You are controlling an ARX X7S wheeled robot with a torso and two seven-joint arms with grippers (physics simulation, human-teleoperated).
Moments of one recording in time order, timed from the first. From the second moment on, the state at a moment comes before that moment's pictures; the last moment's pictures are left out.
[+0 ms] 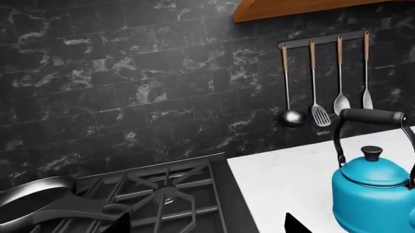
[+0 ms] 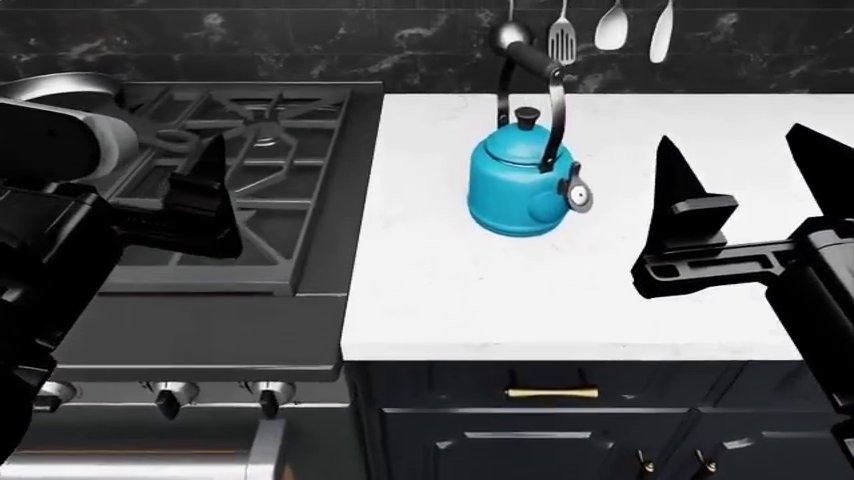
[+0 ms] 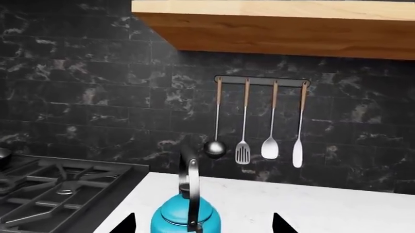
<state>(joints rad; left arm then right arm) -0.83 -0.76 -0.07 0.73 -1.43 -1.16 -0.75 0.73 1.10 -0.17 -0.89 1.56 0.58 0.95</state>
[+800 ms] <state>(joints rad) -0.80 -0.76 -0.05 0.73 -1.38 -1.14 -0.73 0.80 1.07 -0.22 -0.84 1.58 0.63 0.95</state>
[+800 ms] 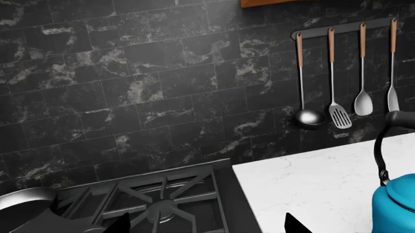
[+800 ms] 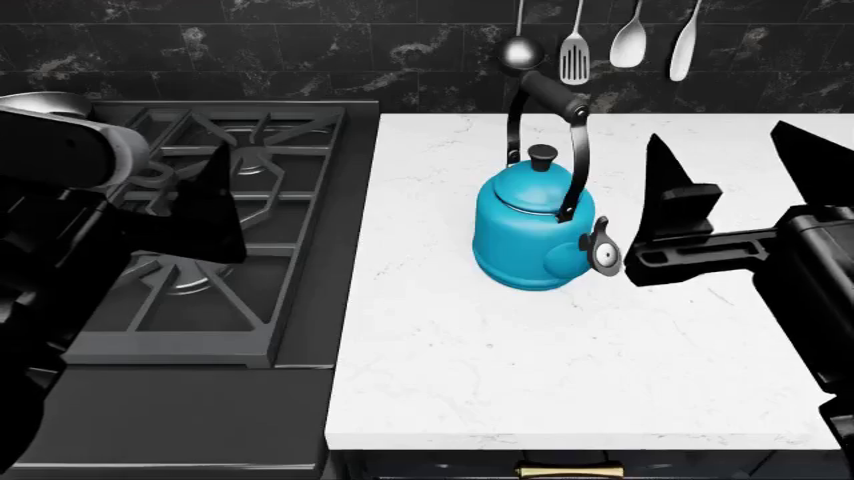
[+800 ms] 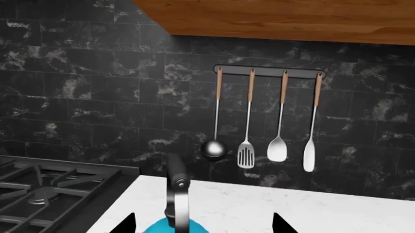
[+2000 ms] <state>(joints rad) -0.76 -0.76 0.01 0.70 -1.28 -1.09 -0.66 1.37 0.69 -0.67 0.00 1.35 0.95 0.44</state>
